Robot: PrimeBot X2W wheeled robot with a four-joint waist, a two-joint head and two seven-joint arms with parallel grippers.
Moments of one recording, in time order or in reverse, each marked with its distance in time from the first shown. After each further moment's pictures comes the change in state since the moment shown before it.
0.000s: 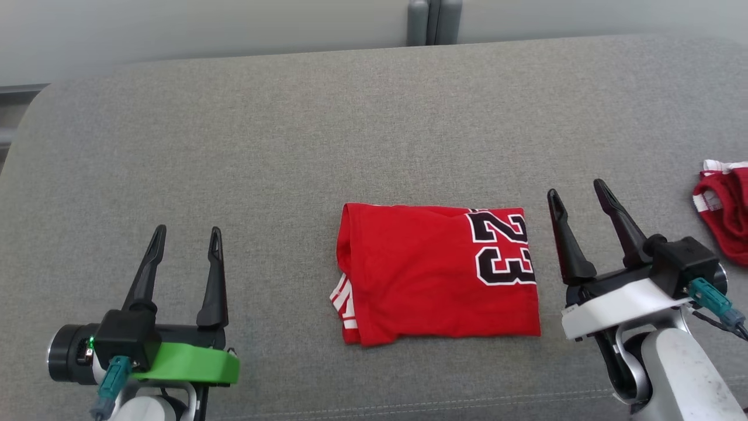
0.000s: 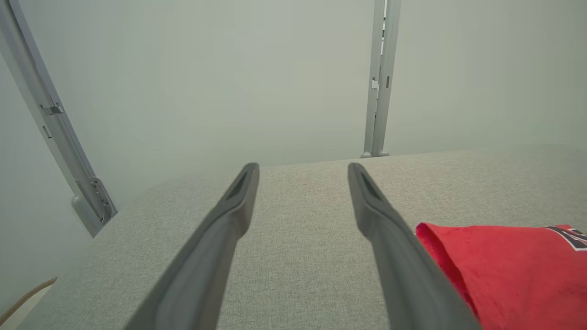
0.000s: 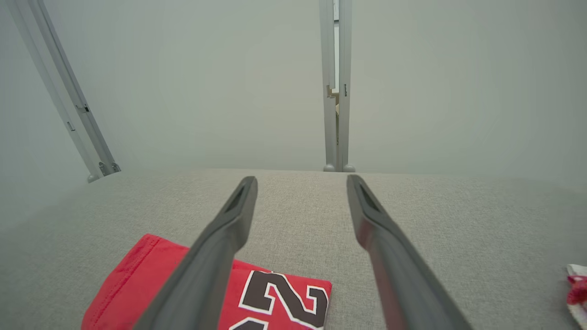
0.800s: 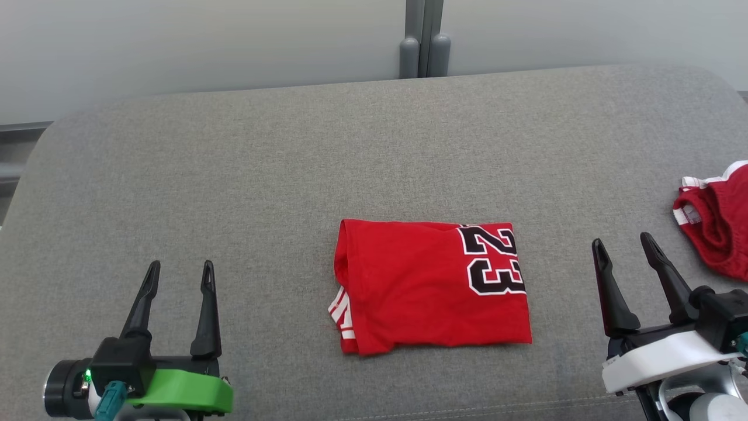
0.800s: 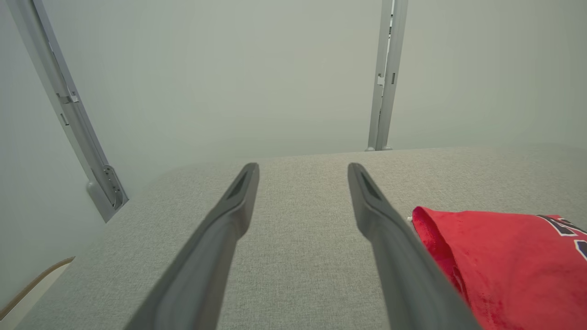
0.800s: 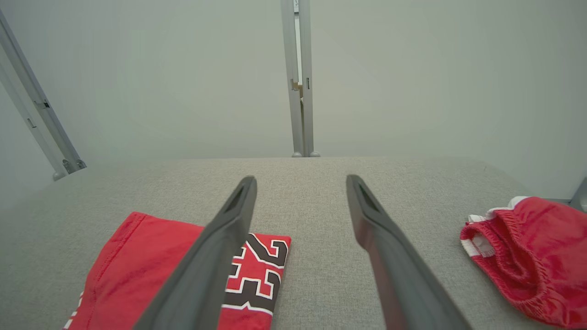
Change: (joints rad) left arm 0.093 0.016 0.006 -0.009 -0.030 0.027 0.011; right arm 0.257 0.027 -0.145 -0.258 -0.042 0.000 0.150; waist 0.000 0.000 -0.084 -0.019
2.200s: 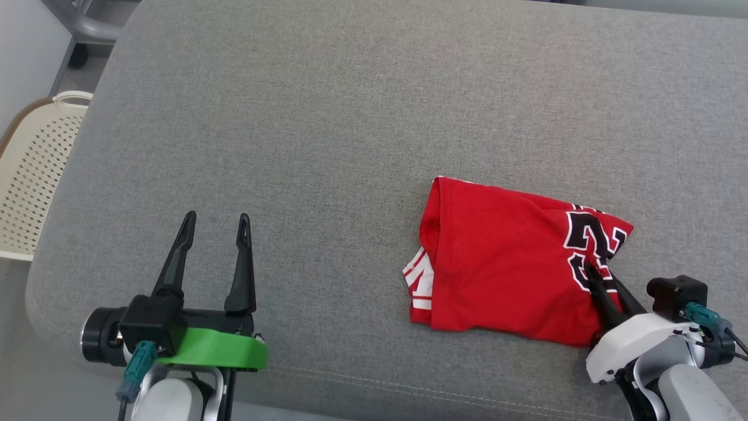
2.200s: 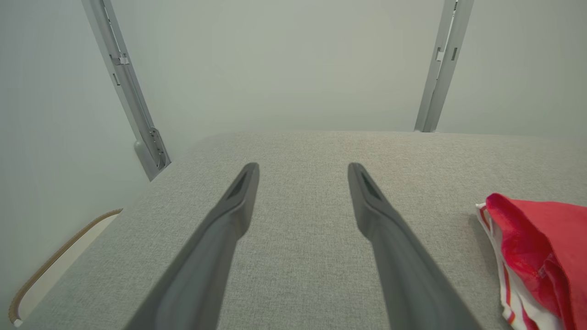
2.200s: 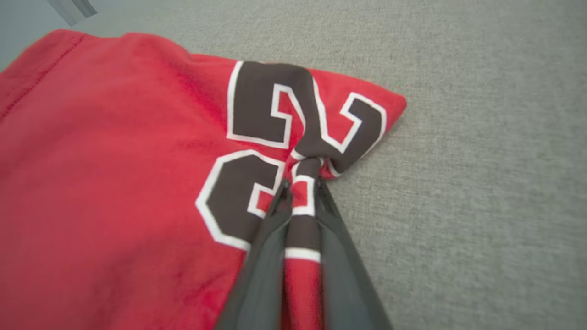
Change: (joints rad) left arm -0.142 -0.084 -0.036 0.057 0.023 -0.049 -0.035; right arm -0.218 -0.103 0.136 0.564 0.143 0.000 -0.073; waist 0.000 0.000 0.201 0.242
